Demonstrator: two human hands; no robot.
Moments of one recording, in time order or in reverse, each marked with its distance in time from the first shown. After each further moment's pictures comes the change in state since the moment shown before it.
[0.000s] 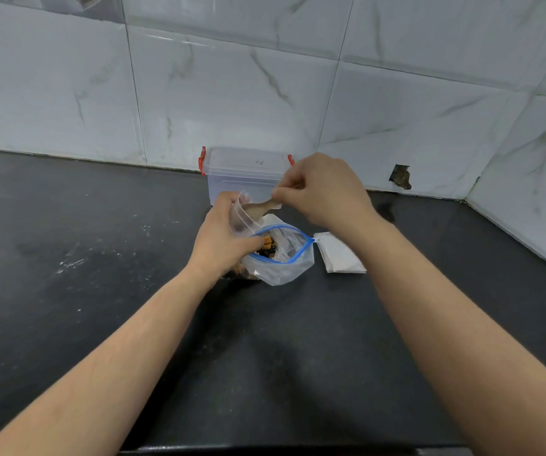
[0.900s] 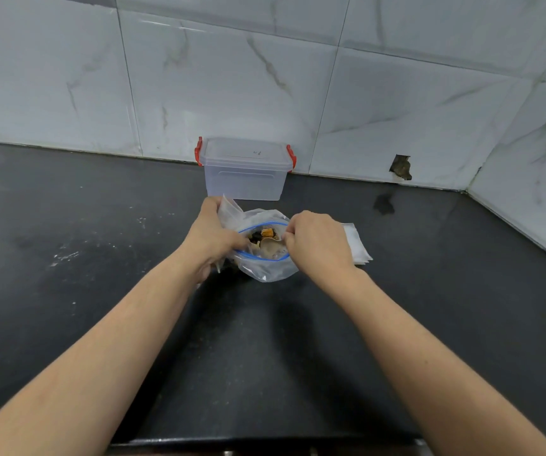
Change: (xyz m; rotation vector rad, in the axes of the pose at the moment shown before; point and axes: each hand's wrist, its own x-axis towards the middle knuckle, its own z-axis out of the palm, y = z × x) left_hand 0.007 -0.010 -0.002 -0.196 -0.104 -0.340; right_hand -0.023 0.032 0.072 -0.257 -0.076 0.126
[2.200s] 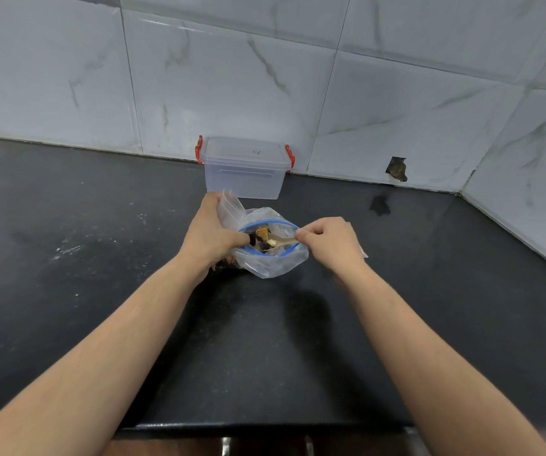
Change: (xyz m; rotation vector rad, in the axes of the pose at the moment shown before) left_hand -0.014 0.002 0.000 0.131 0.091 0.151; right_hand -0.008 0.025 0.002 0.630 -0.027 0.280
